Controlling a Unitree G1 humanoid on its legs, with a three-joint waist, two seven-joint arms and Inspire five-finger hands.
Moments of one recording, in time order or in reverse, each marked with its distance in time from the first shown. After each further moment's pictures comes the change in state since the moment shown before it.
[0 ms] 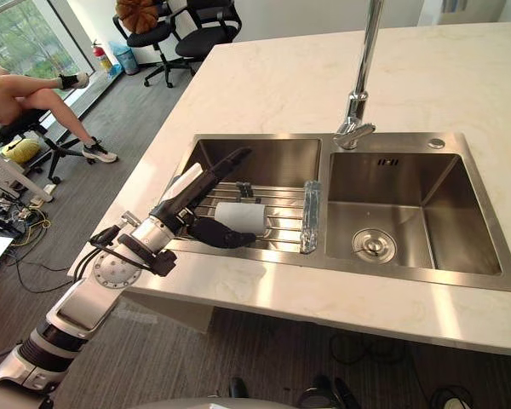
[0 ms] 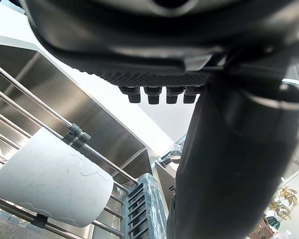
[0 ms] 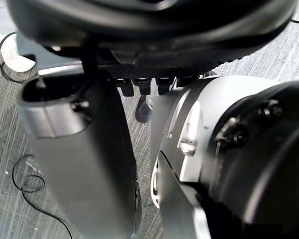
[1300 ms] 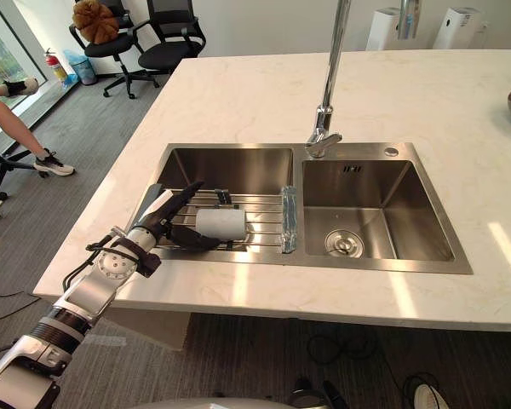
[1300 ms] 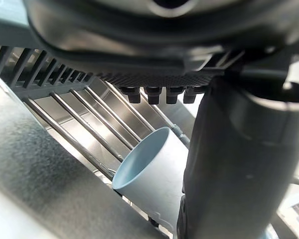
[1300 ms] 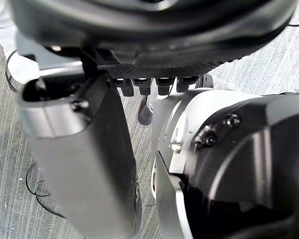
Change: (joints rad) left arm -0.077 -0.016 -0.003 0.486 0.021 0.071 0.020; right arm 0.033 0.016 0.092 -0.066 0.038 0.046 -0.038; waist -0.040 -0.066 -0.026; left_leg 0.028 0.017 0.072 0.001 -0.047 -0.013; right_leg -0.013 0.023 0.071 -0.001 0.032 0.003
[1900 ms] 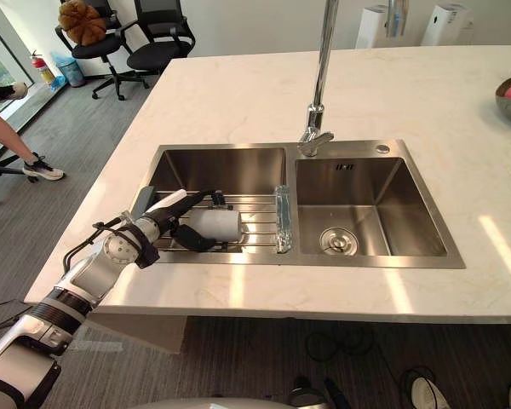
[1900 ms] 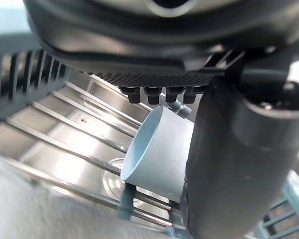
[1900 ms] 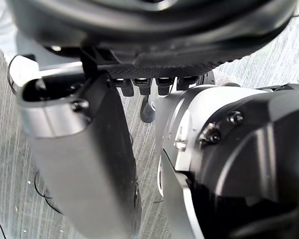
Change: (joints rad) left arm -0.131 0.050 -0.078 0.033 0.215 0.042 -0.210; right arm 0.005 0.000 0.005 -0.011 0.037 0.000 -0.007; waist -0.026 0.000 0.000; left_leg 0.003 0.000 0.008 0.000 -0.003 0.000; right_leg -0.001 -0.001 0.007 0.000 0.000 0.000
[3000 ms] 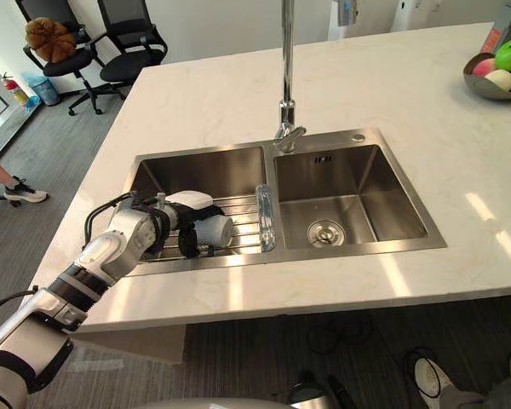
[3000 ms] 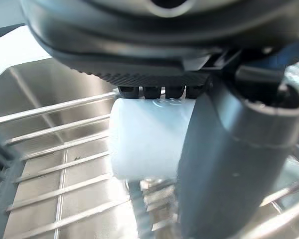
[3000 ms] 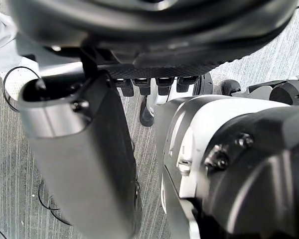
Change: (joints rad) left arm -0.157 -0.077 -0.107 -0.006 0.554 0.009 -0.323; right arm -0.009 -0.044 0.103 -0.011 0.076 -0.030 -0.031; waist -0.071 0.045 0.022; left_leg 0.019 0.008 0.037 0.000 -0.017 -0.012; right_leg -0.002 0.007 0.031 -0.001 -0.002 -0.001
